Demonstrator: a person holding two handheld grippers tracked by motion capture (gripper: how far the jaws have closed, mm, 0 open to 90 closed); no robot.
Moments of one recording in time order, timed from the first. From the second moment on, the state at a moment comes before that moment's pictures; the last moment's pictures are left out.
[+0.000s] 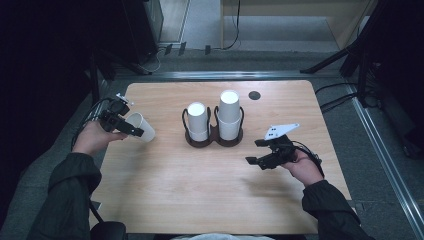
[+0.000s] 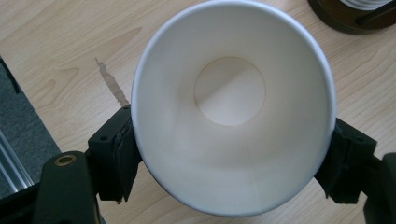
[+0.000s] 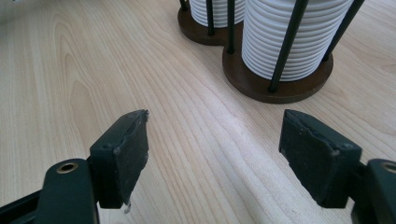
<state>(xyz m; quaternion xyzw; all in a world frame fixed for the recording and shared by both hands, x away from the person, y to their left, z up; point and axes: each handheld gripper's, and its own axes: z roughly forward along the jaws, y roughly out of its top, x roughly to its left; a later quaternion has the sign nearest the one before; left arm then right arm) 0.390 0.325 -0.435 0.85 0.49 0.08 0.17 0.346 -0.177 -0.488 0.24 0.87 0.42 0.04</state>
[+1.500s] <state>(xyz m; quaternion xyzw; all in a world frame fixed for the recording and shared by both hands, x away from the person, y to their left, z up) 0.406 0.311 -0.458 0.86 0.49 0.07 0.12 0.348 -0.179 -0.490 0.24 0.88 0.41 0.04</state>
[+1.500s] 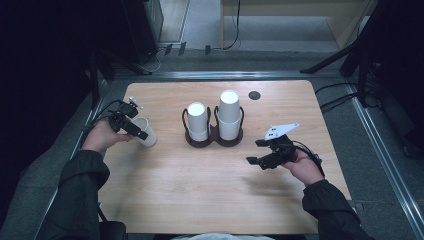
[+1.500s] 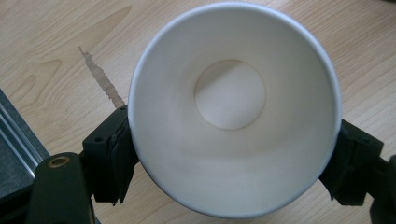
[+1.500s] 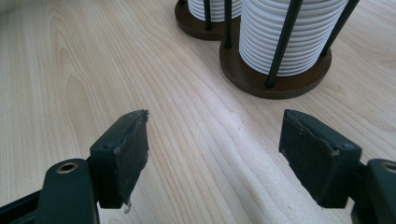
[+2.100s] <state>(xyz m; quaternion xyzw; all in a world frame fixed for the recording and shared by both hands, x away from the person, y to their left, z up) 0.406 0.313 -0.456 0.86 0.49 0.06 0.14 0.347 -0.178 -0.490 0.24 0.88 0.41 0.04</state>
